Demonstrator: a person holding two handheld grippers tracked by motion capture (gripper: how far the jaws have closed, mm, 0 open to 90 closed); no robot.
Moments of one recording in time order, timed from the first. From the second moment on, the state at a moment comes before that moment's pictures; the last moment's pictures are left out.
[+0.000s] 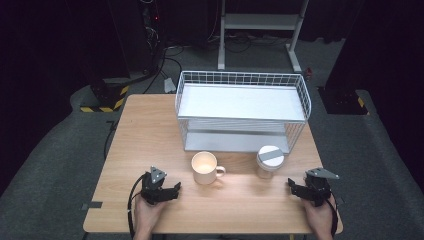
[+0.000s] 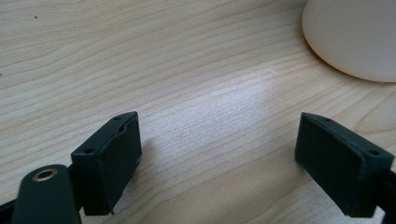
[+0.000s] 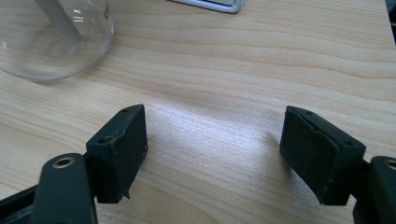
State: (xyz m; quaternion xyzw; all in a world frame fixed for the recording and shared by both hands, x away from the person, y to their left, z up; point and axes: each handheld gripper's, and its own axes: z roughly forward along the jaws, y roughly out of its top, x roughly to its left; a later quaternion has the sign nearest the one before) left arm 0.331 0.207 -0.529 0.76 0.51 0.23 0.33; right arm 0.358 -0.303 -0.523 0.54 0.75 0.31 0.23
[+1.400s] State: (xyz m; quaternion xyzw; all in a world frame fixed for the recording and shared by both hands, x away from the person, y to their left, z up) left arm 0.330 0.197 -0.529 0.76 0.51 0.23 0.33; right arm 0.340 -0.276 -0.512 0.48 0.77 0.37 0.20
